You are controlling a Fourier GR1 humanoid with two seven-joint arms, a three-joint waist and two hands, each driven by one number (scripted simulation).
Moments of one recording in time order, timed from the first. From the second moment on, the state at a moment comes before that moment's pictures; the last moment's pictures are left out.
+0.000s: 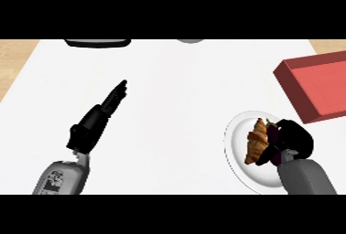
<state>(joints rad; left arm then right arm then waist) -0.20 0.14 -0.13 -1.52 -0.08 -0.13 0.07 -0.21 -0.22 0.05 -1.22 0.96 0.06 0.85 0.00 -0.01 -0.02</state>
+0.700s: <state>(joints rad) -0.18 0.15 -0.11 -1.53 -0.08 -0.12 0.07 -0.08 -0.71 0.12 -1.36 0.80 0.02 -0.29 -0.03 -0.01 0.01</state>
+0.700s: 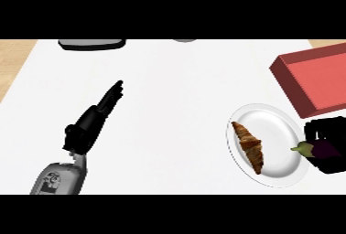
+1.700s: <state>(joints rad) -0.15 0.14 -0.13 -1.58 -0.09 -0.13 0.09 0.13 -1.09 -0.50 -1.14 0.16 0.18 -1.00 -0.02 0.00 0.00</state>
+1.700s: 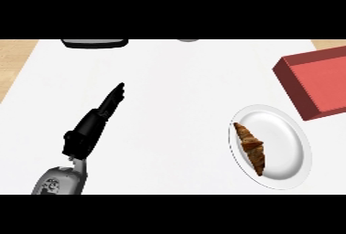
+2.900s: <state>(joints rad) -0.22 0.10 -0.12 -1.53 -0.12 -0.16 0.09 -0.53 -1.14 -0.30 -0.68 0.25 0.29 -0.78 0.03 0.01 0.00</state>
